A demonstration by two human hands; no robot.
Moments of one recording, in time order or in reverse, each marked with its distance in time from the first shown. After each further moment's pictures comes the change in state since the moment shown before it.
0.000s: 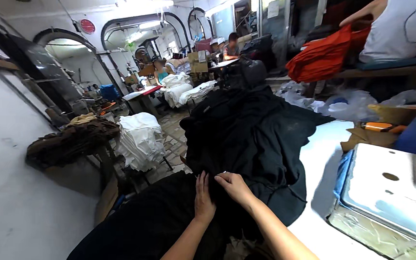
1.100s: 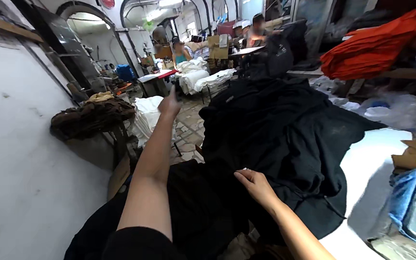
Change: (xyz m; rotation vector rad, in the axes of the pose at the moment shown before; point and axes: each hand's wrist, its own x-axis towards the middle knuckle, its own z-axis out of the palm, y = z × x) left_hand 0.296 -0.034 -0.196 0.455 -0.195 -0.546; right_hand 0.002 0.007 0.005 -0.070 0.071 -0.090
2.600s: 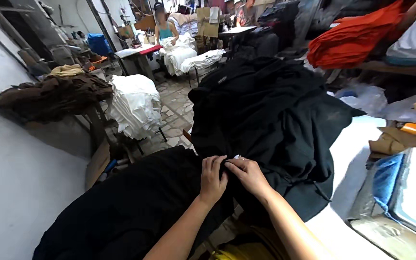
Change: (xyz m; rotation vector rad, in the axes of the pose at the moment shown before) left_hand -0.251 0.003 0.222 -0.634 0.265 0.598; right_hand -0.003 0.010 0.005 -0.049 0.078 -0.110
